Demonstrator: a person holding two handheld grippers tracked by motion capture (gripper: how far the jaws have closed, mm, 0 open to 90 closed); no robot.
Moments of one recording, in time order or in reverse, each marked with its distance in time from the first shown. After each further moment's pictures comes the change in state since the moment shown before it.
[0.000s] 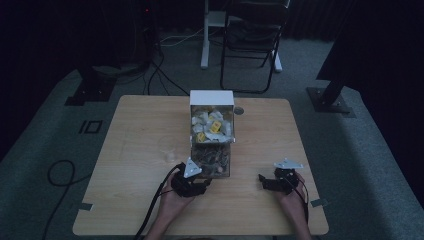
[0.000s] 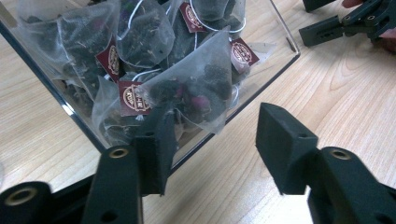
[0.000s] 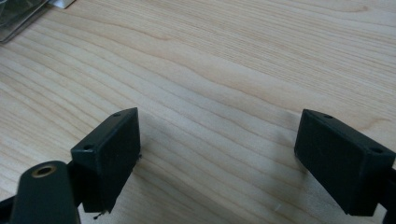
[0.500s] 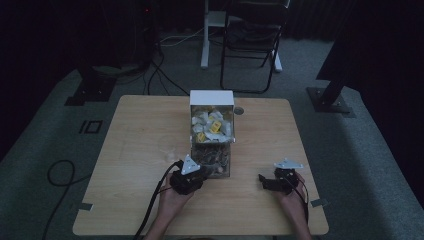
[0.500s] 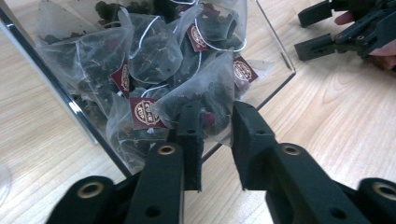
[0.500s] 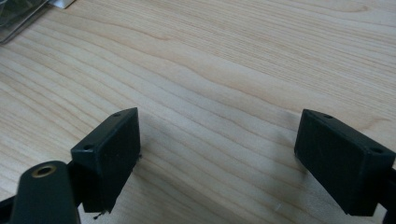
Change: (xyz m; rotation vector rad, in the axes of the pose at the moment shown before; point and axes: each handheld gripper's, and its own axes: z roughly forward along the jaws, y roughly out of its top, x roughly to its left) left arm 0.005 0.007 -0.006 -0.018 -0.019 -0.024; right arm 0.000 0.000 0.000 0.000 0.000 0.000
